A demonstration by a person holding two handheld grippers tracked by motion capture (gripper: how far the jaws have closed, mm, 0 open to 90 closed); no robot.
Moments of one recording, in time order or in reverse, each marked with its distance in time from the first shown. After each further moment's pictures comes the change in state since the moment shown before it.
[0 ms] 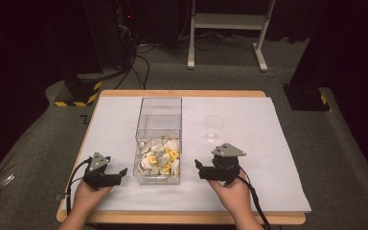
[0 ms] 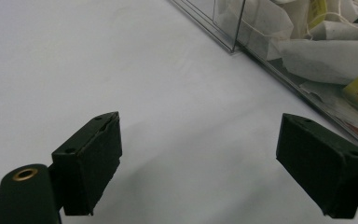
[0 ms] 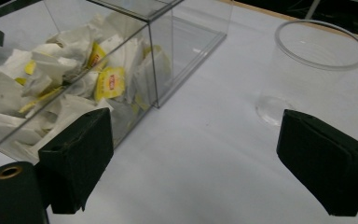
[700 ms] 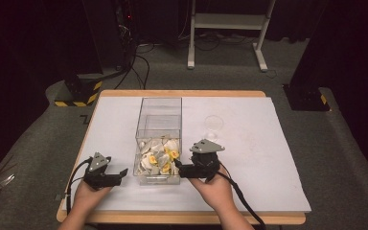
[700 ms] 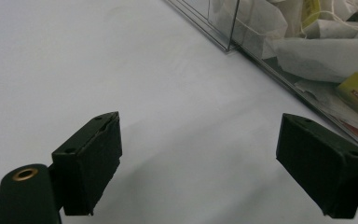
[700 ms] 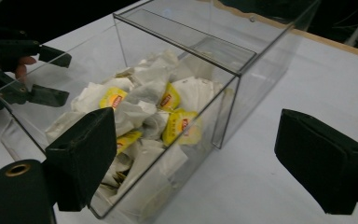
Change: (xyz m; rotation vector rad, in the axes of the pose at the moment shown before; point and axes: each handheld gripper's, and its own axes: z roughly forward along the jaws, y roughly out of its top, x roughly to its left) left arm 0.000 0.000 0.000 0.003 -0.020 0.004; right arm 0.043 0.032 0.018 -0.026 0.128 -0.056
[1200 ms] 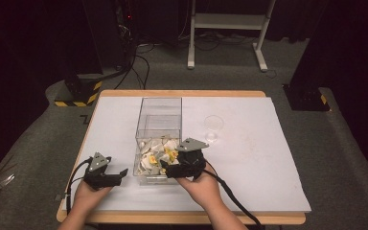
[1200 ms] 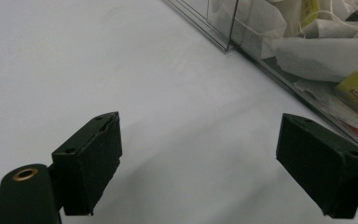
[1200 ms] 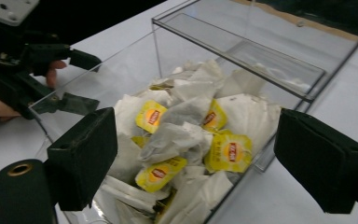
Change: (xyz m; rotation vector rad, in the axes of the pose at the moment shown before) left arm 0.000 0.000 0.000 0.000 0.000 0.003; right arm 0.022 0.012 0.025 0.015 0.086 -0.015
